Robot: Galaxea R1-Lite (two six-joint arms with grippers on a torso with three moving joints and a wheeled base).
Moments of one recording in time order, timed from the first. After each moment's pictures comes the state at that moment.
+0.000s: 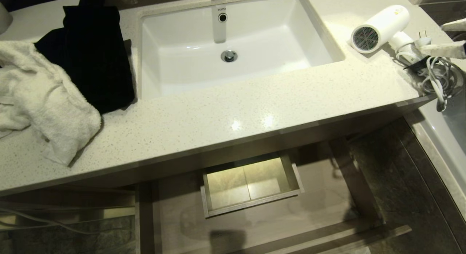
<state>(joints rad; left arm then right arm) 0.00 0.00 0.00 0.00 0.00 0.00 -0.39 1.65 -1.84 0.42 0.72 -0.73</state>
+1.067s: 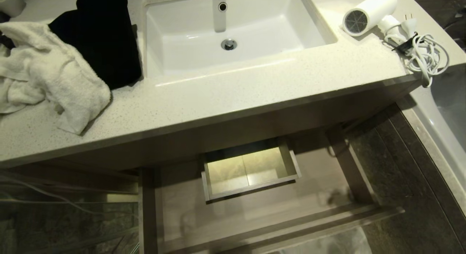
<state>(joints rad) 0.00 0.00 0.00 0.00 0.00 0.00 -0.48 0.98 -1.35 0.53 0.32 -0.72</state>
